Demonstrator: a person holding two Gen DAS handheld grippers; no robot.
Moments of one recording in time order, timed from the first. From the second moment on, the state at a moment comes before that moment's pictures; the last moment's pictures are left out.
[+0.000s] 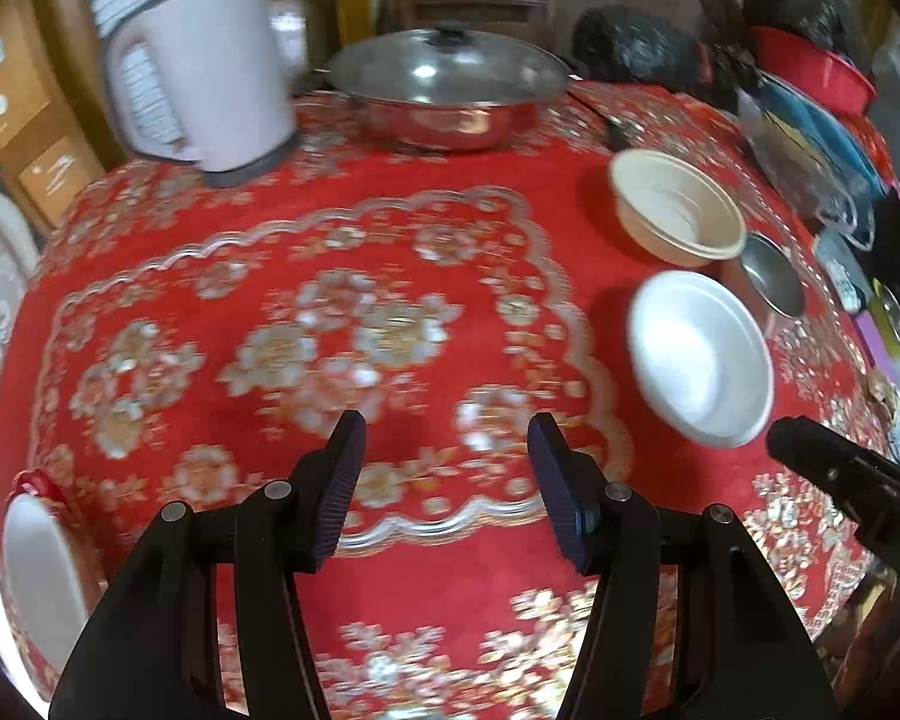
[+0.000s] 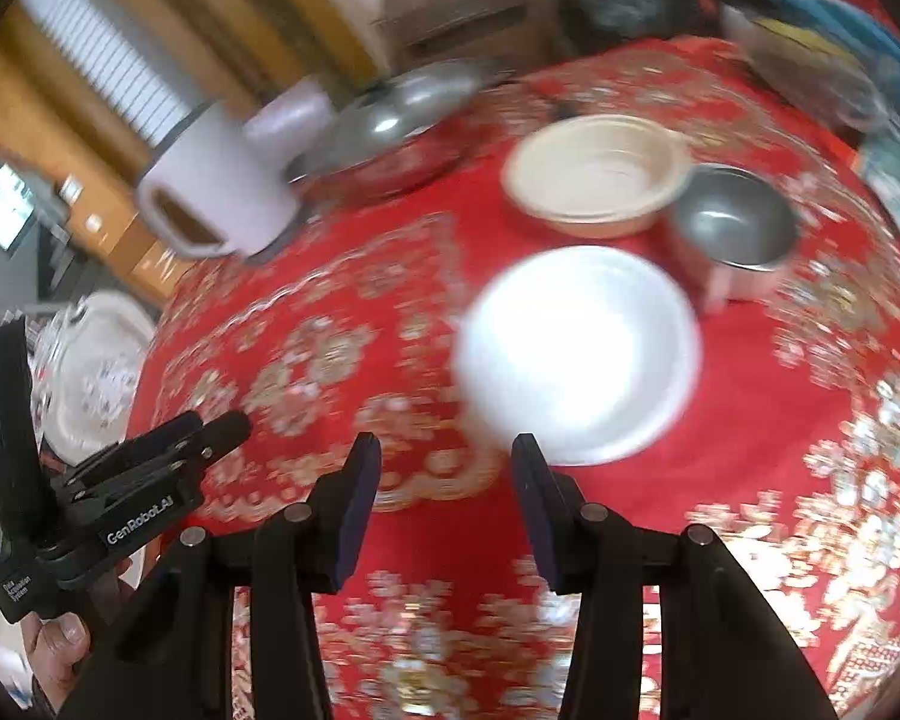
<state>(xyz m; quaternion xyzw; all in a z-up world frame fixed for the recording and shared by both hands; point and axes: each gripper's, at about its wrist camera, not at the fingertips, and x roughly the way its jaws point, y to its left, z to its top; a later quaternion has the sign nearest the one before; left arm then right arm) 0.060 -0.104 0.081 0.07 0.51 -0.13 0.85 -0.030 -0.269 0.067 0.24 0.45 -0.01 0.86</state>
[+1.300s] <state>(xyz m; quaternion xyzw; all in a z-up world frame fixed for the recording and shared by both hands) 0.118 -0.198 0.041 0.04 0.57 -0.16 0.80 -0.009 -0.347 0.029 0.30 0.46 -0.05 0.83</state>
